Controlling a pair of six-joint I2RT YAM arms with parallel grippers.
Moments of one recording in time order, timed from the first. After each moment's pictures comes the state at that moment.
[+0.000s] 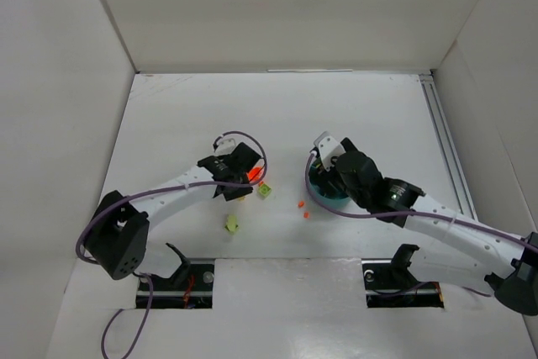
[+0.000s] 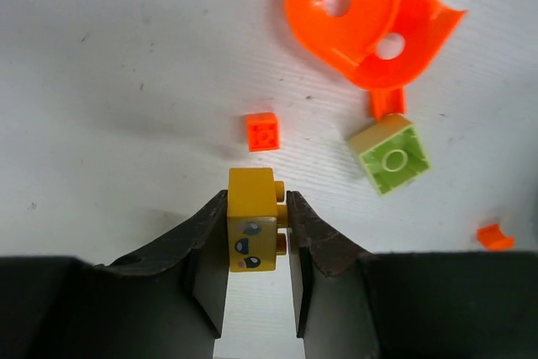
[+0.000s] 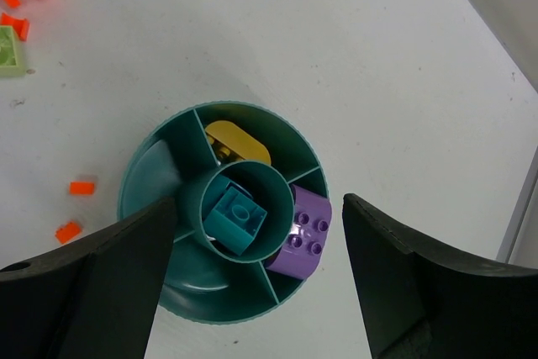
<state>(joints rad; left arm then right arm) -0.72 1.38 0.84 -0.68 -0.31 -1.00 0.90 1.01 0.80 -0.35 0.46 -0.22</state>
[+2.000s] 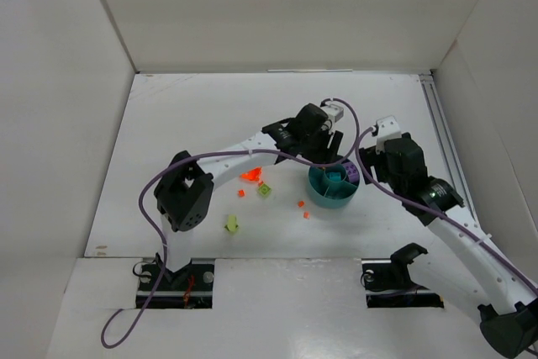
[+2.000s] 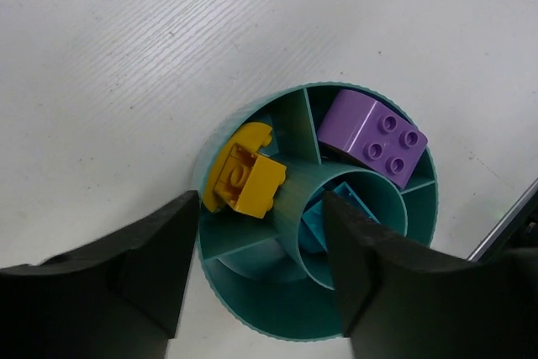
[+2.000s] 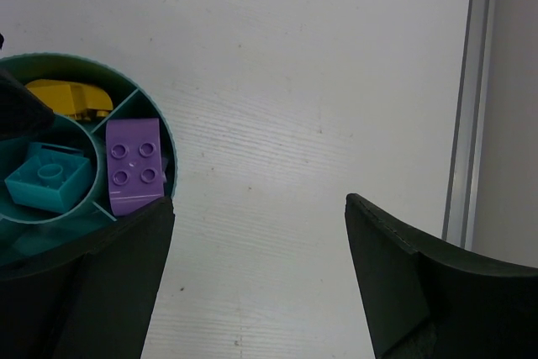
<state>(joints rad) -0.90 1.90 1.55 -0.39 0.11 -0.33 0.47 0.81 0.80 -0.57 0.40 -0.09</state>
